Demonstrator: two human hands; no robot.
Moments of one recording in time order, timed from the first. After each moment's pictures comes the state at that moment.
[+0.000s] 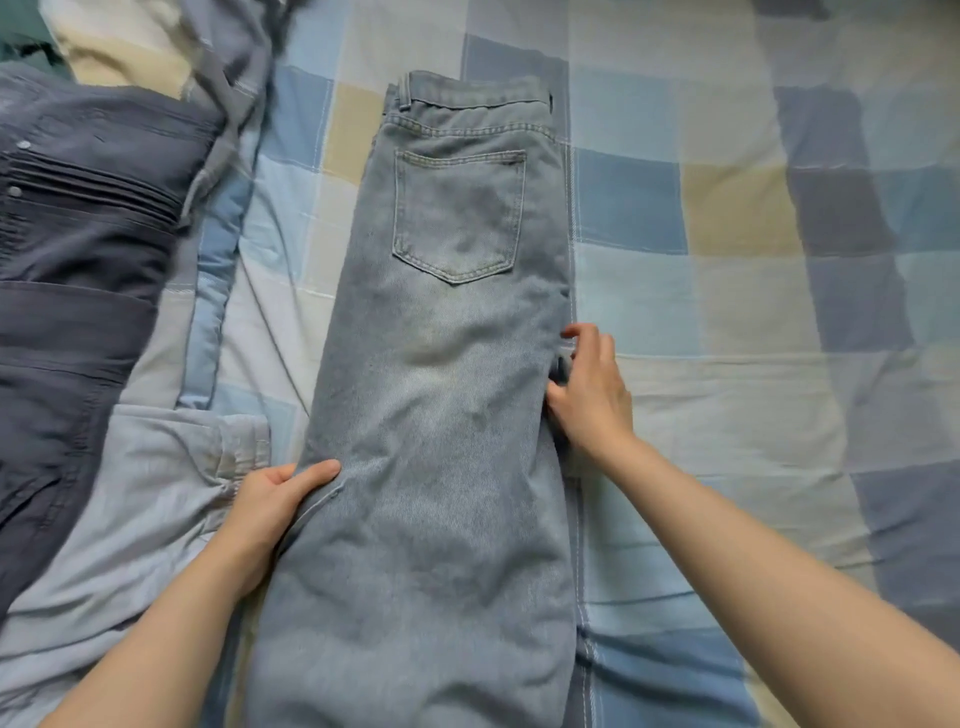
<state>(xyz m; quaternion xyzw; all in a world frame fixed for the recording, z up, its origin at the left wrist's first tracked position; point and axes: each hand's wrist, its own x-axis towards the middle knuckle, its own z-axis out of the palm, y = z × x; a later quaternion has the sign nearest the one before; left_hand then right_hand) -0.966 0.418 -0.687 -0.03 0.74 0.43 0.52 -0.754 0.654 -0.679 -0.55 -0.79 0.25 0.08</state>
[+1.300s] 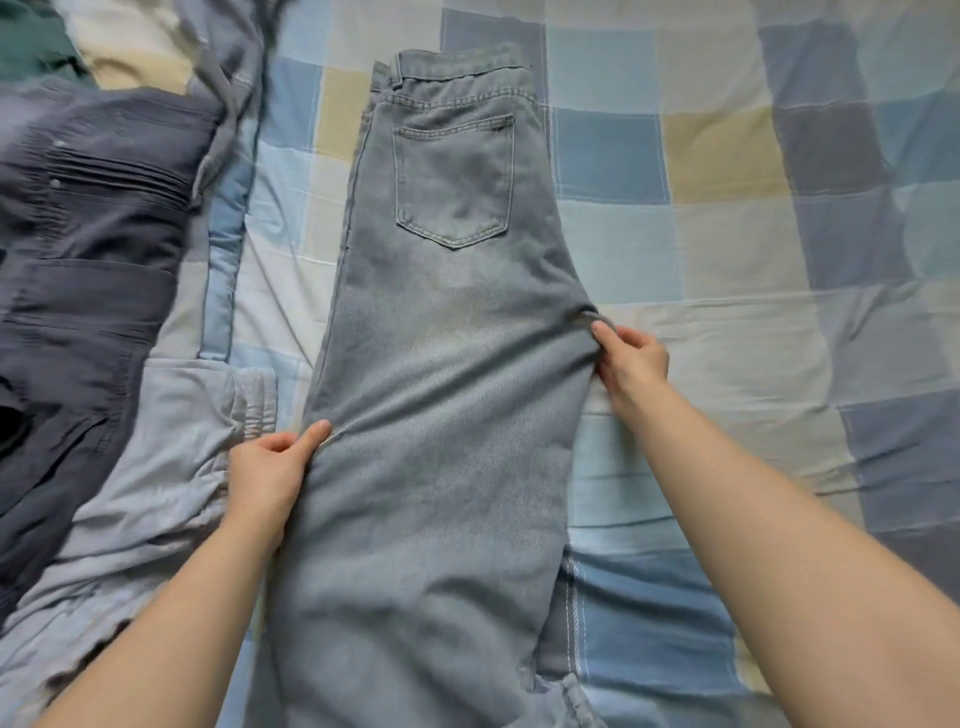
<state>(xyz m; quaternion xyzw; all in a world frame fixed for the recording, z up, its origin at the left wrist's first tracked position) -0.938 0.397 -0.679 0.05 0.87 0.37 0.32 -0.689 0.664 -0.692 -0.66 -0.29 0.61 0.32</state>
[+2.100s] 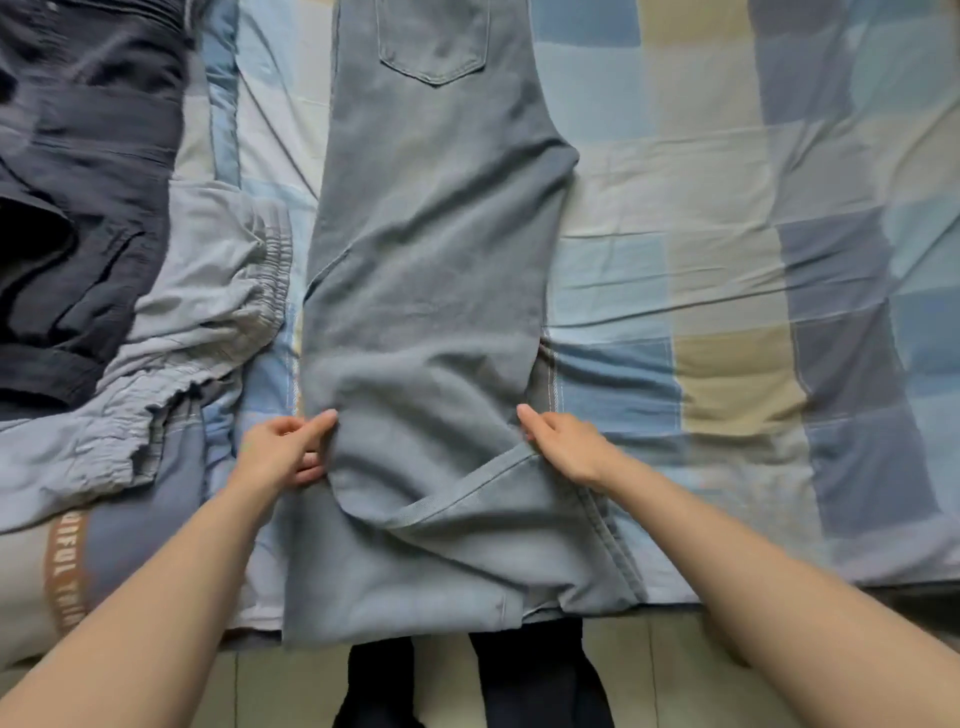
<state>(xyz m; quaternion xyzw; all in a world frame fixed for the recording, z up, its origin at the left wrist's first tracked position) -0.869 0.228 -0.652 -0.06 0.80 0.32 0.51 -0.587 0.384 -0.630 -0.55 -0.64 0.48 -0.23</state>
